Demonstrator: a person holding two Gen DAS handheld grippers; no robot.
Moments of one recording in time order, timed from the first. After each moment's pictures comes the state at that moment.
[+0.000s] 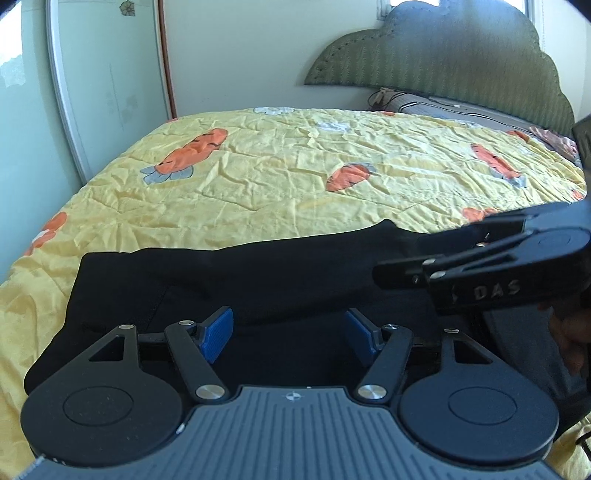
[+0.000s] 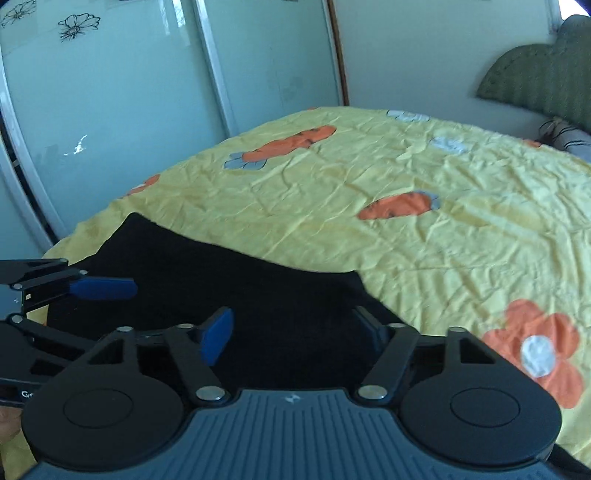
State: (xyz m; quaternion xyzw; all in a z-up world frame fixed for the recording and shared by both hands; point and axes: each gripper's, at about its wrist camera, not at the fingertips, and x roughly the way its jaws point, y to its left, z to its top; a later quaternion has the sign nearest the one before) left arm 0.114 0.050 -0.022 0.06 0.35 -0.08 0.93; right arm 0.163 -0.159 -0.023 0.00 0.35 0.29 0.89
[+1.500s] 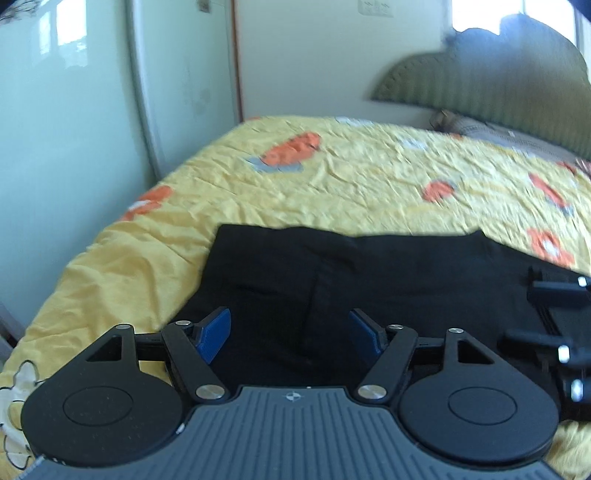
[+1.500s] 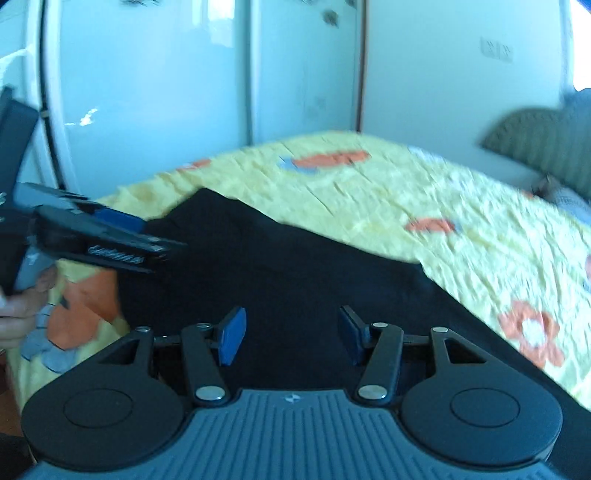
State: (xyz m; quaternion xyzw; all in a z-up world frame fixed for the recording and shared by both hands) left arm 0.077 0.148 -0.004 0.02 0.33 0.02 0.94; right arm 0.041 -0.094 0.004 -0.09 0.27 0.28 0.92
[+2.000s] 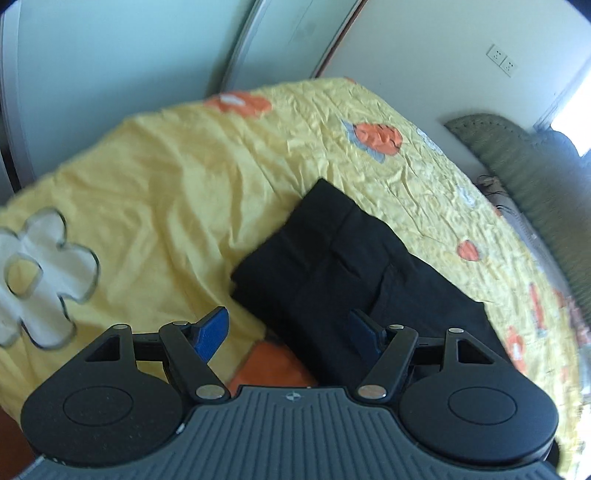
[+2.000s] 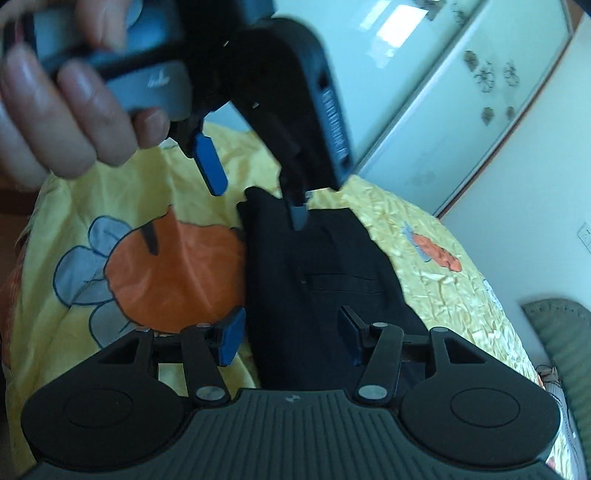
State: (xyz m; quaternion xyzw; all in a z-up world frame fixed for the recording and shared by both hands) left arm 0.067 0.246 -0.005 -0.27 0.42 0.04 0.87; right arm -0.005 0.047 -0.031 -0.38 0.17 0.35 0.84
